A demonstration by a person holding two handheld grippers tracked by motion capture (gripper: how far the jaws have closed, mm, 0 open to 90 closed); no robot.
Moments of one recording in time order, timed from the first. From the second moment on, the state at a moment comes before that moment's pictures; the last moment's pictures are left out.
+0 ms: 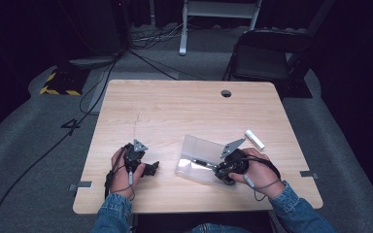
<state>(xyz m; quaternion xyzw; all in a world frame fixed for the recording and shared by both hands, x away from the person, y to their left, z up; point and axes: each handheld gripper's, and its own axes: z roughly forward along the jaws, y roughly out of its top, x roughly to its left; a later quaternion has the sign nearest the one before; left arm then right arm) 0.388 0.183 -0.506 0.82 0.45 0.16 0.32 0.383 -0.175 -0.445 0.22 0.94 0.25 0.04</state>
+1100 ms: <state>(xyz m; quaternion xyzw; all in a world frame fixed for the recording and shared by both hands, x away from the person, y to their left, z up) 0.388 0.183 -0.505 0.82 0.45 0.16 0.32 0.382 -0.170 -0.458 0.22 0.95 0.23 0.00</state>
